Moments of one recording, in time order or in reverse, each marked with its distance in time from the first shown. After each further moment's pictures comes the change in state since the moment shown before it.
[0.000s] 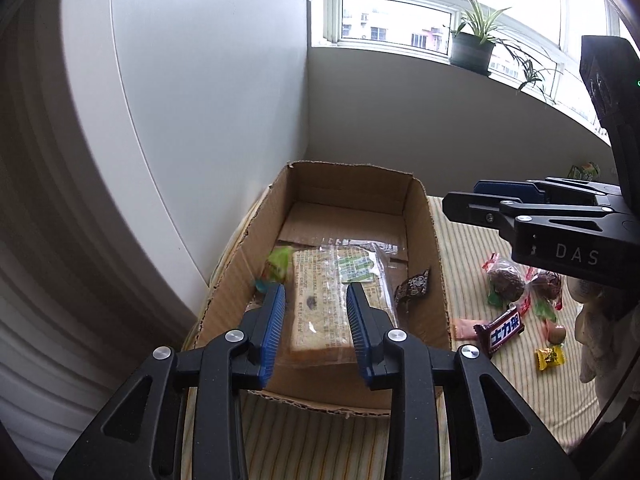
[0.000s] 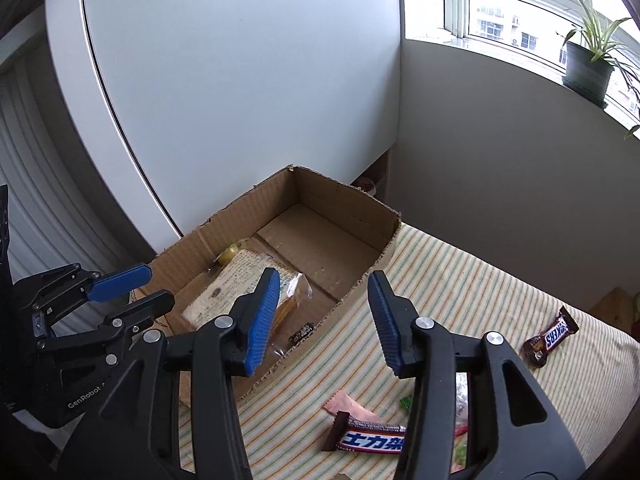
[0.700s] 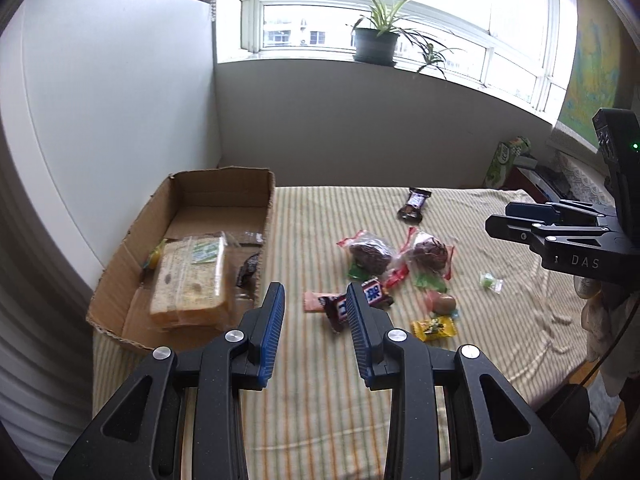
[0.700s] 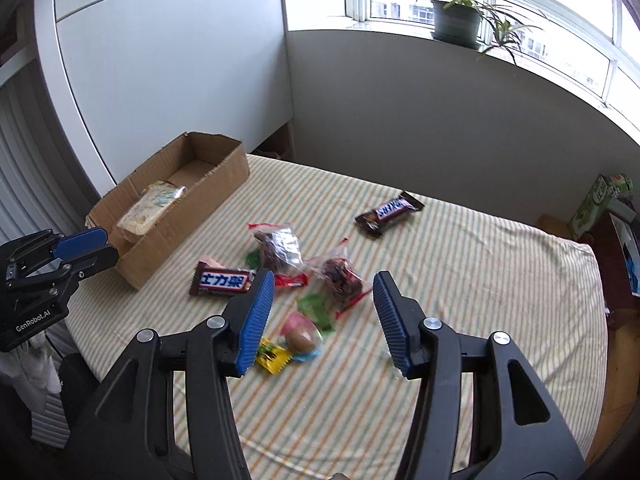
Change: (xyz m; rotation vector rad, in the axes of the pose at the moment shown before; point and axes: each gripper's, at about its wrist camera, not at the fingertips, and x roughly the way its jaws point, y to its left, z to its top) left arm -0.045 -0.108 -0.023 0.119 -0.008 -0.203; right arm -0.131 -0.118 -0.115 0.155 0.021 -0.207
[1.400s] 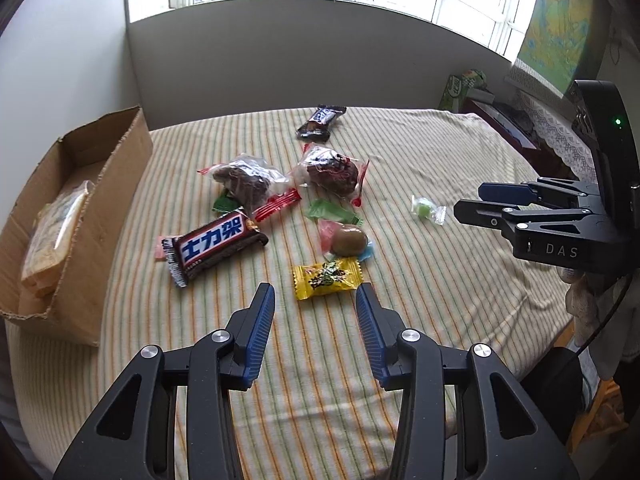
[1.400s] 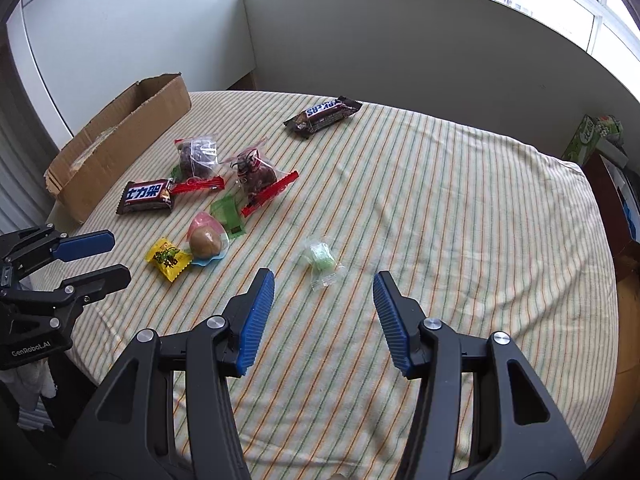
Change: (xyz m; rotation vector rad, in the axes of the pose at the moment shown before) left arm 0.064 -0.093 -0.037 0.100 0.184 -0.135; right arm 0.037 -0.063 -0.077 0.047 0.133 -0.029
